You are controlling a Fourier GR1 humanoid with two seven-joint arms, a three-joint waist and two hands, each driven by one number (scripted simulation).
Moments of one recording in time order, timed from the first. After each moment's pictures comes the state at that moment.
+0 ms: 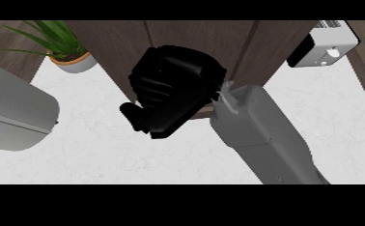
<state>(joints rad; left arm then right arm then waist) 0.89 0.74 0.37 -1.89 0.98 -0.51 -0.59 -0.85 -0.02 0.34 -1.44 -0.88 0.19 0.64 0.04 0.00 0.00</state>
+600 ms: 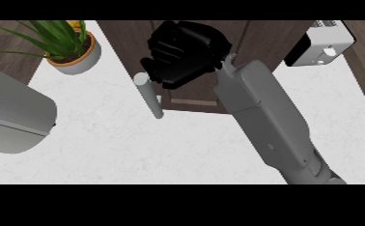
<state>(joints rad) 0.89 0.66 0.42 -1.89 0.95 -0.57 -0.51 -0.95 -0.03 0.23 -1.18 -0.74 0.34 0.44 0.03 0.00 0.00</state>
